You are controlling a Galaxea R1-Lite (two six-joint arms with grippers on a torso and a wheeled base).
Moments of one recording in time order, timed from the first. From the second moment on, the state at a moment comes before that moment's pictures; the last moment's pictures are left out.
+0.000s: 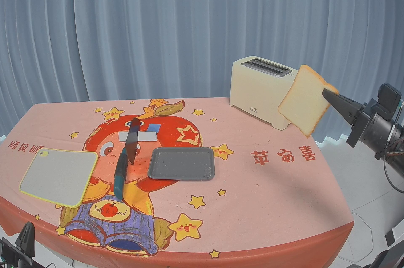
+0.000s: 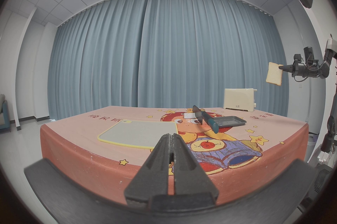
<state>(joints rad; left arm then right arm) 0.01 0.02 -0.02 0.00 0.02 -0.01 0.47 1.33 -0.49 -0.90 0.11 0.15</state>
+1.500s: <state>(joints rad) 0.01 0.02 -0.02 0.00 0.02 -0.01 0.48 1.33 -0.45 -0.90 0.11 0.09</state>
